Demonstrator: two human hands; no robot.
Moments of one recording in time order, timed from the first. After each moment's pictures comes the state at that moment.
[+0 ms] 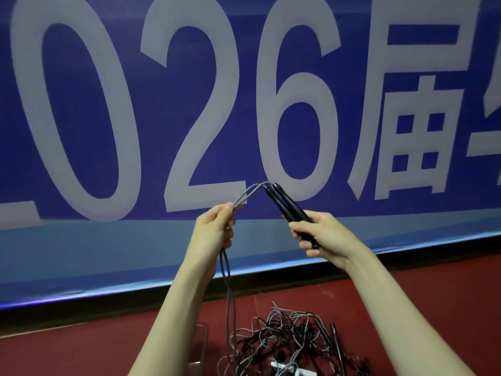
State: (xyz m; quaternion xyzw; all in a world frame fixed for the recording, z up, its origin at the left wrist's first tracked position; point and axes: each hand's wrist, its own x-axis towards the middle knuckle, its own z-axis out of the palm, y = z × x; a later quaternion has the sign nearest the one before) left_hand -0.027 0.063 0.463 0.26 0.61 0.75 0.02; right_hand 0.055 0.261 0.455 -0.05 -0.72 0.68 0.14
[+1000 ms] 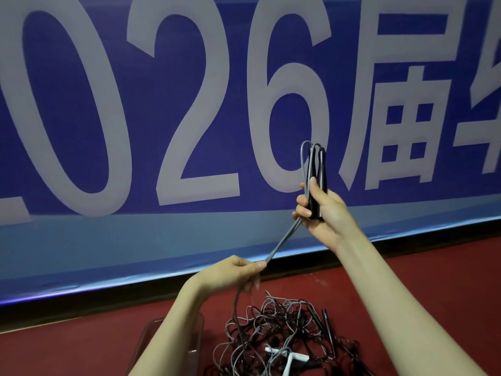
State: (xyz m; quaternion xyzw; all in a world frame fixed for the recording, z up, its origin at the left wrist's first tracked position) left_hand -0.032 0.069 0.397 0.40 0.79 0.39 0.26; right_hand 0.062 0.259 0.465 0.00 -0.46 0.85 0.26
